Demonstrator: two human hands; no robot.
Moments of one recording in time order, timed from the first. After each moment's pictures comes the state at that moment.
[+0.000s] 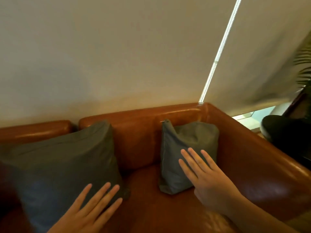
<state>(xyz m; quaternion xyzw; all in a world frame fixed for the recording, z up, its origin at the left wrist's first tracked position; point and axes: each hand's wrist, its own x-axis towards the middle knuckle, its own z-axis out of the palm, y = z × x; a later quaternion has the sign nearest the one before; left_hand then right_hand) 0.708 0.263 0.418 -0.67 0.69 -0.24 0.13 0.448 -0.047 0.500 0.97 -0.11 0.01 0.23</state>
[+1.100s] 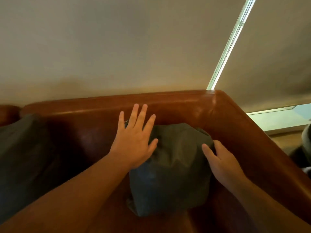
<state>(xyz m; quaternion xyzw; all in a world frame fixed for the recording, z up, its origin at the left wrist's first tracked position) 0.689 -0.176 0.449 -0.88 0.48 -0.07 0.03 0.474 -0.367 0.430 0.81 -0.44 0.06 -0.38</state>
